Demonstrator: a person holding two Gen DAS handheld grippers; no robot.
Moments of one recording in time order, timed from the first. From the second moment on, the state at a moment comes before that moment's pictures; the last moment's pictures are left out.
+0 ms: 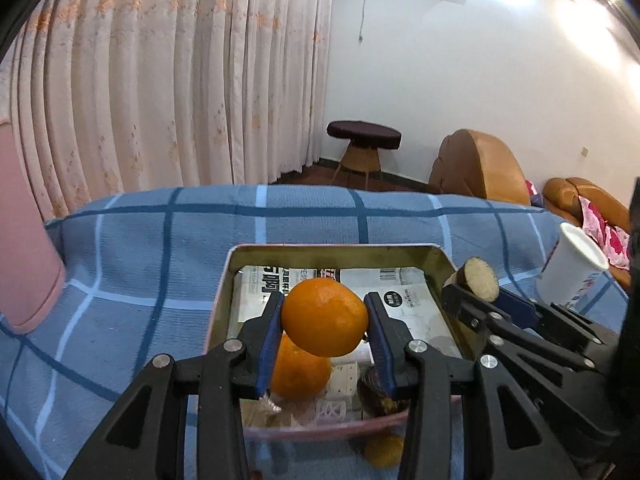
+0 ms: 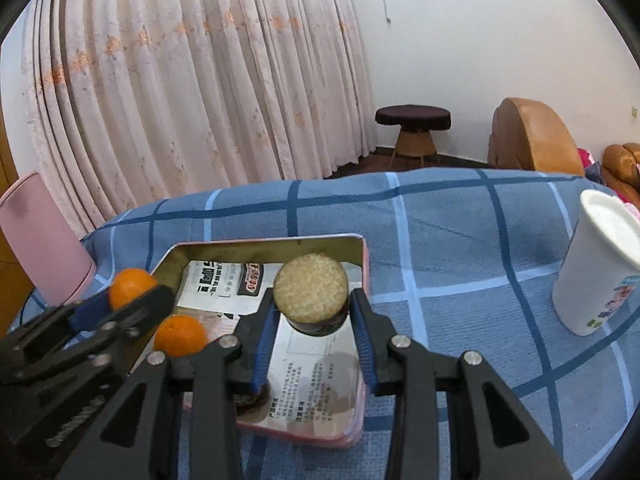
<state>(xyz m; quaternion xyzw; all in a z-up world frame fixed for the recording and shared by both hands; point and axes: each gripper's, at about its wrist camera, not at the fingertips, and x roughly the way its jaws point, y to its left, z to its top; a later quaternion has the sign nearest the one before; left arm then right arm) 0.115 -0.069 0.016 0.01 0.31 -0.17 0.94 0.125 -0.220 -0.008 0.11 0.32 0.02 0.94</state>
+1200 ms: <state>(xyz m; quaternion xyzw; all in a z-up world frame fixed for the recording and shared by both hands) 0.085 -0.056 0.020 0.02 0.25 -0.10 0.96 0.094 -0.232 0.005 0.15 0.24 -0.01 0.96</state>
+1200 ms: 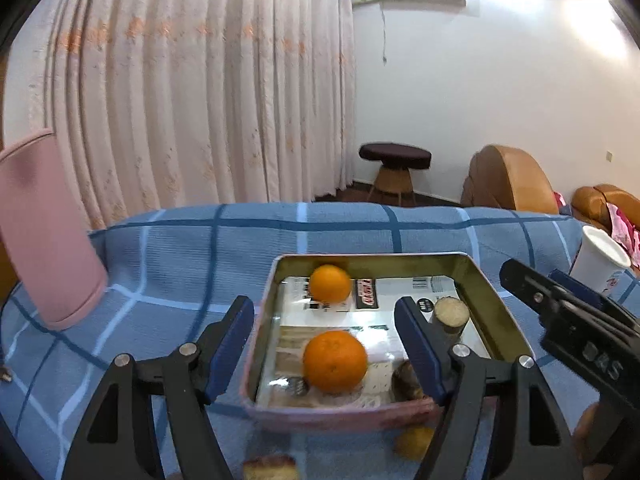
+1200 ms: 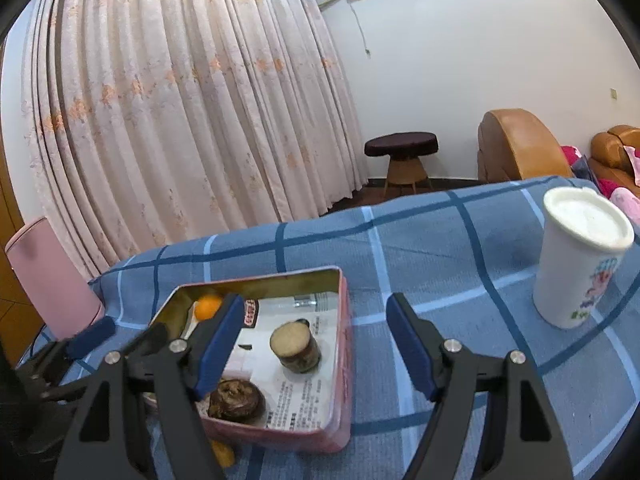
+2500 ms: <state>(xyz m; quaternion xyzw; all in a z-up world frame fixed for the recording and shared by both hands) -0.034 0.124 -0.004 -0.02 0.30 -0.04 0.95 0.082 -0.135 -0.047 0.08 0.43 0.10 0.89</state>
